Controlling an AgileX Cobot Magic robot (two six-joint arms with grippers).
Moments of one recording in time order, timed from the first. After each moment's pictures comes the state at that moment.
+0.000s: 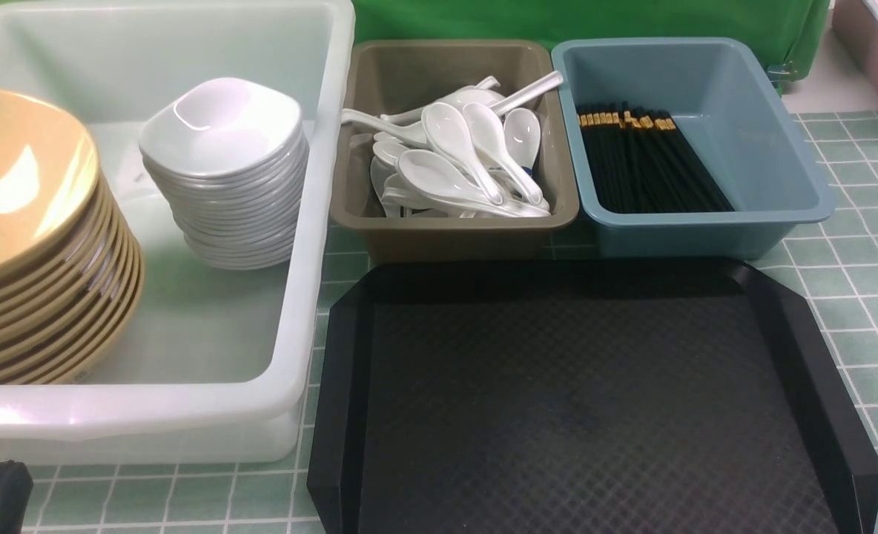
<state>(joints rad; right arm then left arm) 0.00 -0.01 0.03 -0.15 0.31 0.24 0.04 -0.01 0.03 -0.02 0.31 0.03</state>
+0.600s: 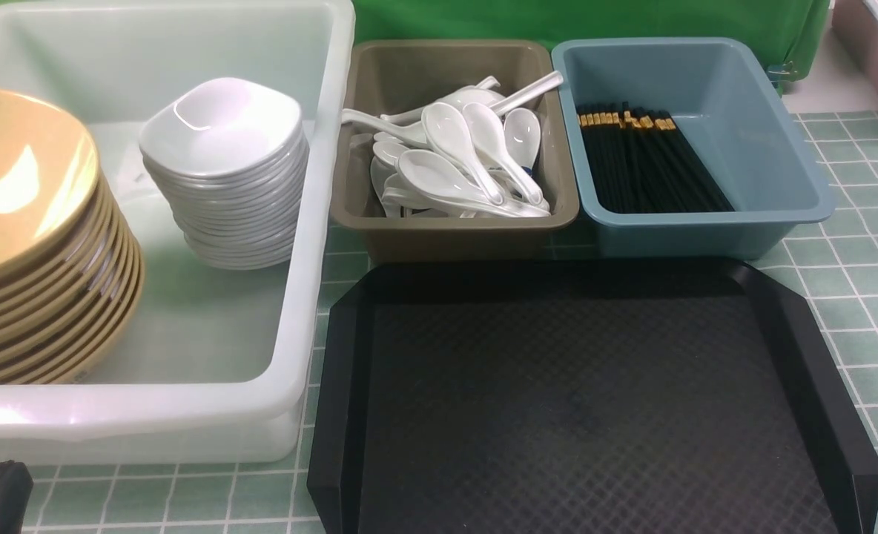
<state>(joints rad) 0.00 -0.01 0.03 -0.15 0.31 0.24 0.04 -0.01 0.03 -0.02 0.31 0.03</state>
